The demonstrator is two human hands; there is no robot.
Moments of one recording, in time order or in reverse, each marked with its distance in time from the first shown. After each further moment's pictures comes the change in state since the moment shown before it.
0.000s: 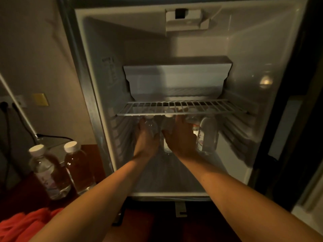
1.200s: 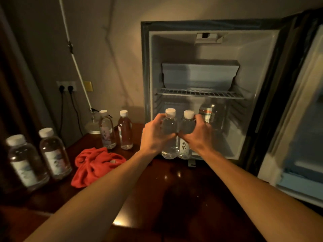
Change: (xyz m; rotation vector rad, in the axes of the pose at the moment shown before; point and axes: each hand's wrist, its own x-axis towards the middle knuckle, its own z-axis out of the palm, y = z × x) left_hand -0.156 0.027 -0.132 -0.072 0.056 0.145; right_hand -0.141 -0.047 -0.103 0.234 -0.041 -0.094
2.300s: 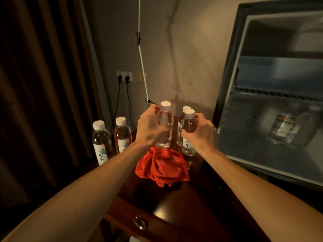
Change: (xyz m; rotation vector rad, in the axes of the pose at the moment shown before) left_hand 0.004 -0.114 -0.180 0.252 0.213 -0.093; right_hand -0.019 -0.130 0.159 0.054 -0.095 -0.153
